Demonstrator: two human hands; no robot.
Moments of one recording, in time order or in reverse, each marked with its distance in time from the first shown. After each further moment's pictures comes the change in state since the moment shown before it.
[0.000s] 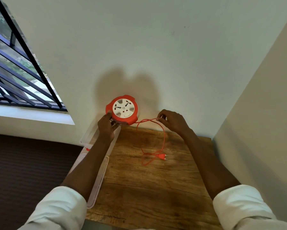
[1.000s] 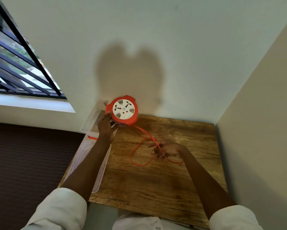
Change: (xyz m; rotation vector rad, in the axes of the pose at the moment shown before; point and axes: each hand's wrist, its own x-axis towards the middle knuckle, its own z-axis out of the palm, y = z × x) left_hand -0.016 -0.042 -0.035 0.116 0.047 -0.012; right_hand -0.109 -0.019 0.078 0.774 -0.696 0.691
